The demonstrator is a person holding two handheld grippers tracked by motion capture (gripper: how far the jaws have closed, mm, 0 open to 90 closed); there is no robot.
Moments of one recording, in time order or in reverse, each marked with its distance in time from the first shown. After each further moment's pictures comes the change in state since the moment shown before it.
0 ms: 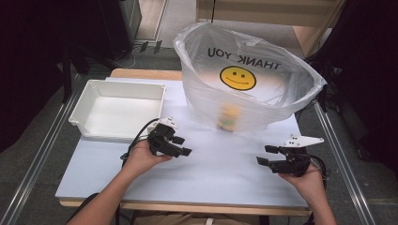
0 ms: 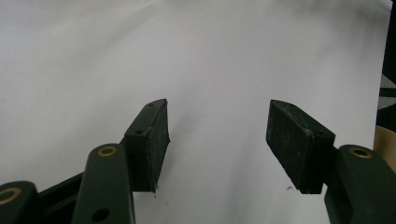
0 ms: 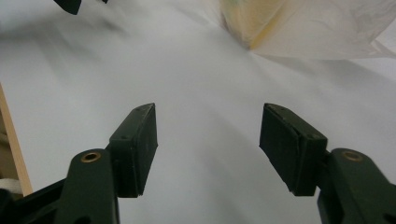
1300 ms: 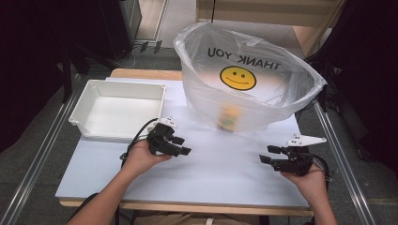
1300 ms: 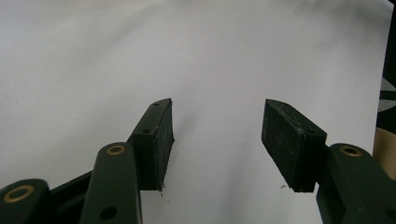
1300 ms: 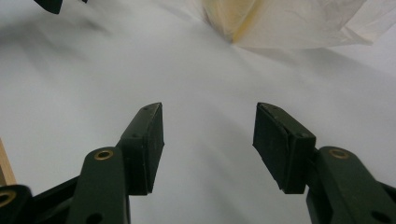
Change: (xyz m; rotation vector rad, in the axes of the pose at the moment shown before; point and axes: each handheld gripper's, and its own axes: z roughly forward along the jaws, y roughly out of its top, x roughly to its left) left arm 0.001 -0.001 -0.001 -0.002 0.002 -0.012; right arm -0.003 -0.001 -0.004 0.016 -0.041 0.044
